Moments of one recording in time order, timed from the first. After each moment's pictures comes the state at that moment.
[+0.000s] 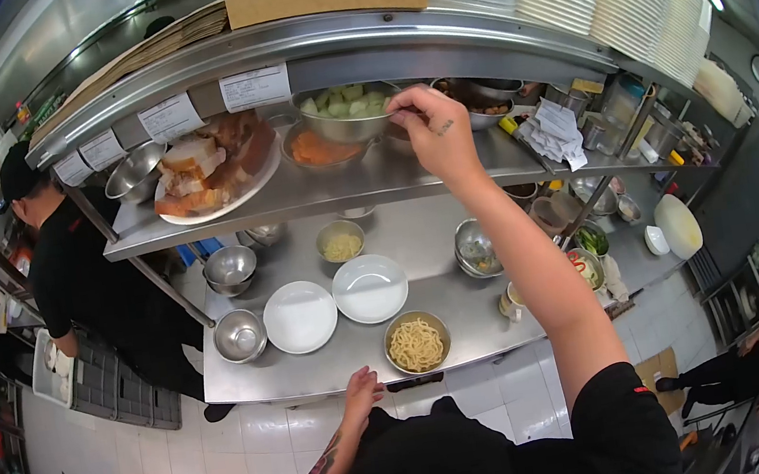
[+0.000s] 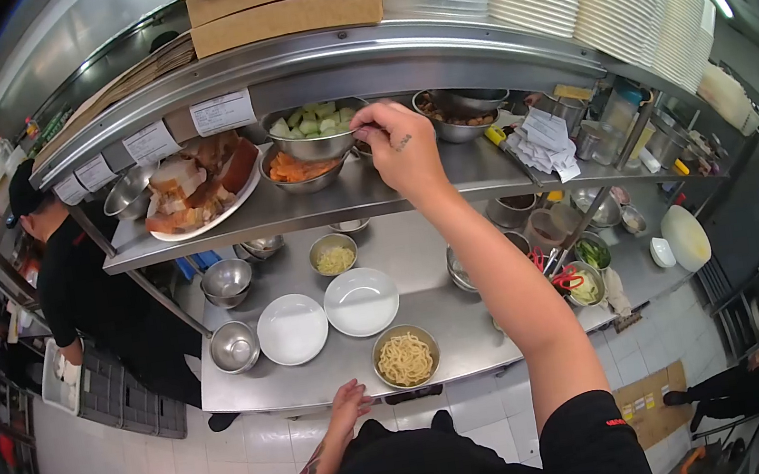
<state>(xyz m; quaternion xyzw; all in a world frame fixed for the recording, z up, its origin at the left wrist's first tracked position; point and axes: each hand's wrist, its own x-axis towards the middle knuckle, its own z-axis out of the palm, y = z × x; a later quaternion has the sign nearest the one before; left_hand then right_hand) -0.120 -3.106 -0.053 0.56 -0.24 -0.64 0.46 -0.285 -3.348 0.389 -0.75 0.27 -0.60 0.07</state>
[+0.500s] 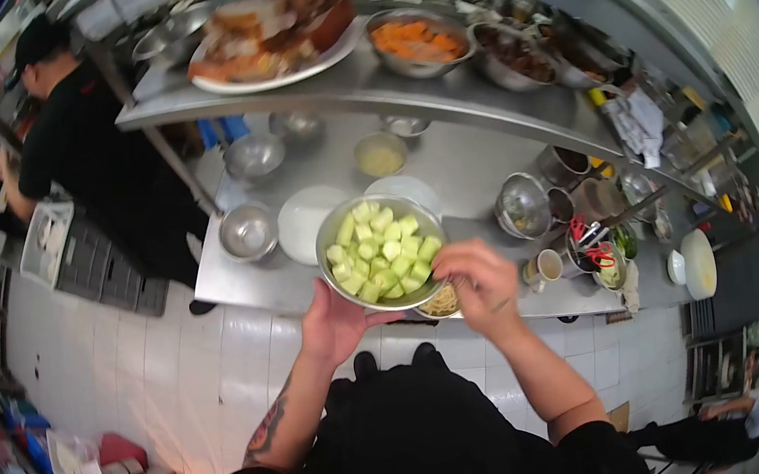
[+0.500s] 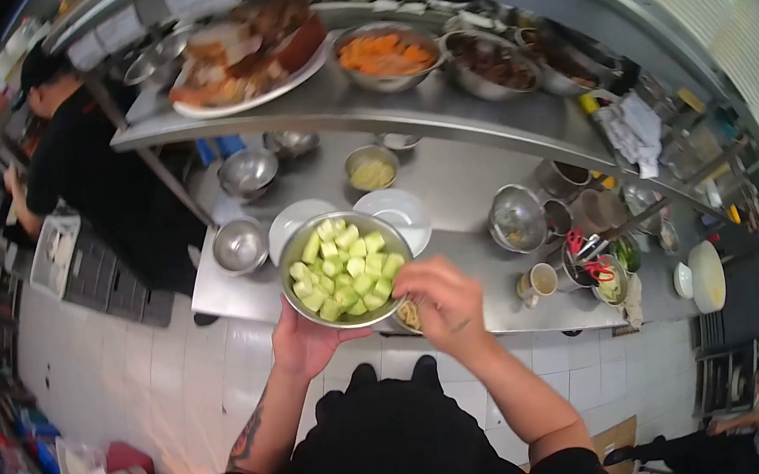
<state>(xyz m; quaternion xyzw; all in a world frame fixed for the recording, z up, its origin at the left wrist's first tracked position) -0.079 -3.092 0.144 0.14 -0.19 -0.70 0.67 -0.290 -3.171 0.233 -0.81 0.25 -0.46 0.26</state>
